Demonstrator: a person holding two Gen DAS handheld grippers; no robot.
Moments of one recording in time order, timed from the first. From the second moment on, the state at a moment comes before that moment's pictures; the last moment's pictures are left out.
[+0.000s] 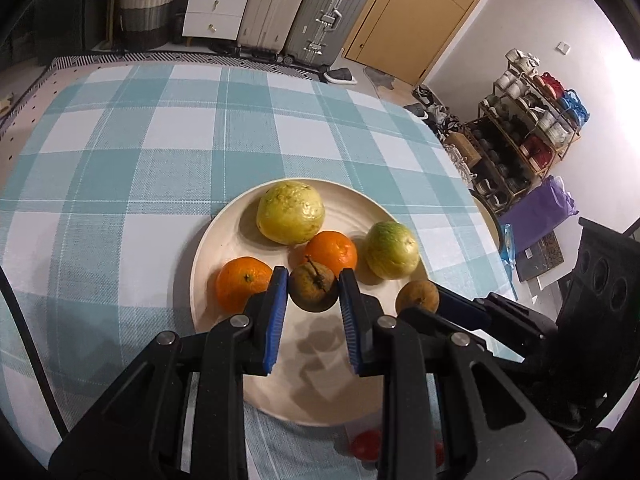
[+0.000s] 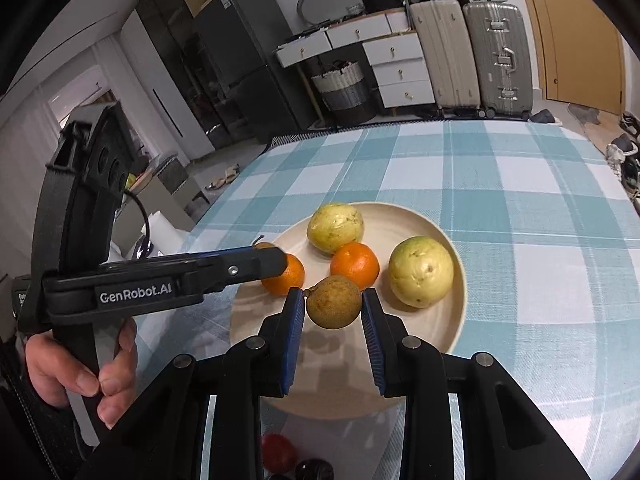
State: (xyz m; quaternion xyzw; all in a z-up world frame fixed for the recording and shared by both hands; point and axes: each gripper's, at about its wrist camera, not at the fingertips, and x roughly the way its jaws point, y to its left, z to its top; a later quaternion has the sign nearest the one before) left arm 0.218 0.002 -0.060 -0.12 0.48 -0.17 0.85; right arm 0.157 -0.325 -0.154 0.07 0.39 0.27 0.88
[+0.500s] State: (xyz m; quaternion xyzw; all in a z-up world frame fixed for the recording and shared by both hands) left arm 0.241 0.000 -0.077 -0.12 0.49 -0.17 0.85; right arm 0.178 -0.318 -0.176 0.08 0.42 0.26 0.87
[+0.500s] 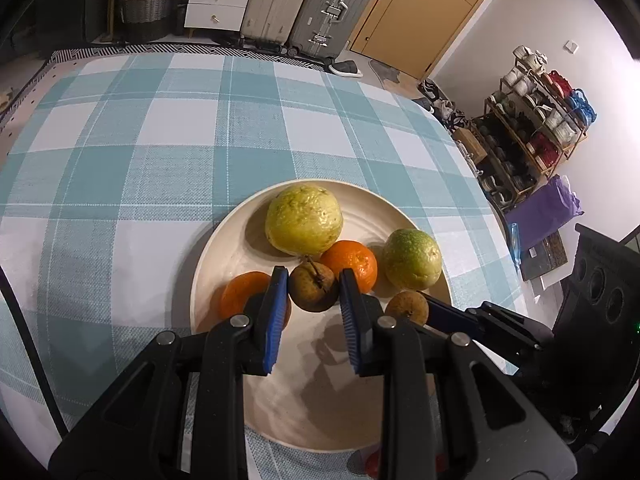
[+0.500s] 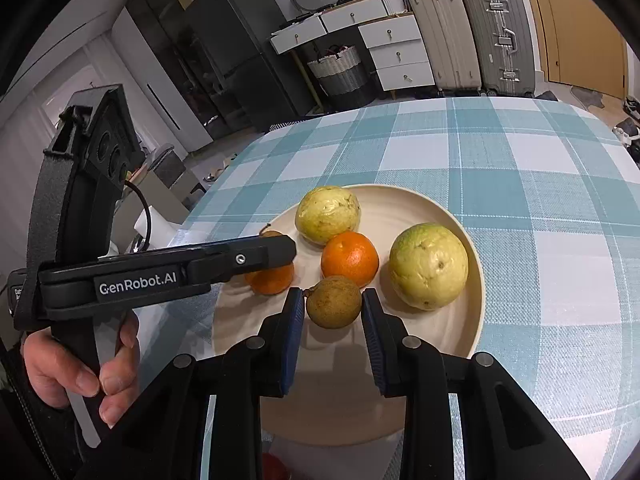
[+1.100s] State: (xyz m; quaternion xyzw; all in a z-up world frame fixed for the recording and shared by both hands) left arm 0.231 0.010 -0.051 -0.13 0.46 -0.16 0.86; right arm 0.169 -0.321 -0.166 0.07 0.40 0.25 0.88
